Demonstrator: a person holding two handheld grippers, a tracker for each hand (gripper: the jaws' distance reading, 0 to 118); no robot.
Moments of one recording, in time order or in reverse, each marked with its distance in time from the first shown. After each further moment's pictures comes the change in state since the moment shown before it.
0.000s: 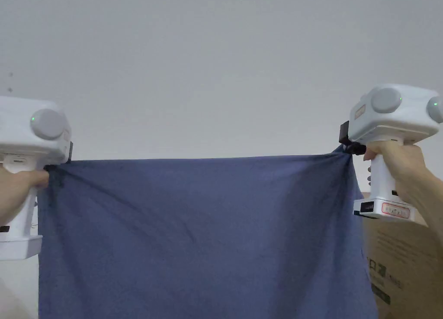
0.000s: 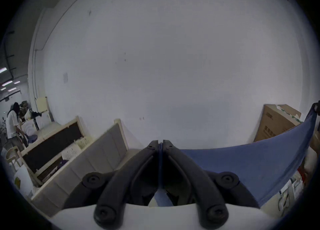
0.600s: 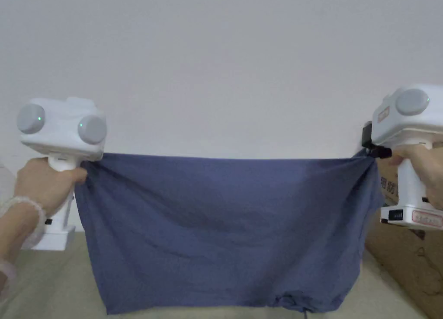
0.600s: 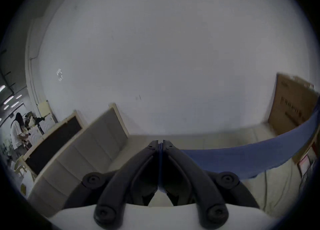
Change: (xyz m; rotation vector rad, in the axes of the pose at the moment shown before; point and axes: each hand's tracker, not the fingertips) left arm 0.051 -0.172 -0.138 -0.209 0.030 -0.124; right arm 0.009 -0.166 -0.146 -0.287 -0.065 0.100
